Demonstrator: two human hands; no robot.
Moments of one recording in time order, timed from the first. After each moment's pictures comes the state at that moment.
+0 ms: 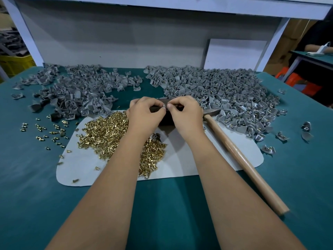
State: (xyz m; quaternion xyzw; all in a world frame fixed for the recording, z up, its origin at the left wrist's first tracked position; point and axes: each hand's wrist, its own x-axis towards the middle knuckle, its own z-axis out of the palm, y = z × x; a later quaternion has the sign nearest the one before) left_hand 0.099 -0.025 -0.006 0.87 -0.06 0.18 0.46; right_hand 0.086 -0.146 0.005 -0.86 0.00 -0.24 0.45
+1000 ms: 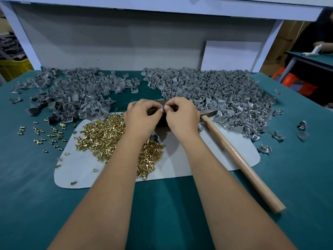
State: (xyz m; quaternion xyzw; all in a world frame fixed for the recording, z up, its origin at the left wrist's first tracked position) left_hand 0.096 -0.025 -0.006 0.88 -0.07 0.19 0.44; right_hand 0.088 -0.138 0.005 -0.89 0.06 -0.24 0.38
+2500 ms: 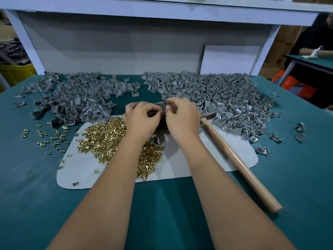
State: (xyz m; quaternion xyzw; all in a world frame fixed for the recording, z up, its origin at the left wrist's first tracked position) left_hand 0.103 -0.026 -0.010 0.88 -0.04 0.21 0.42; right_hand 0.074 -0.138 0.016 -0.91 0.04 -0.27 0.32
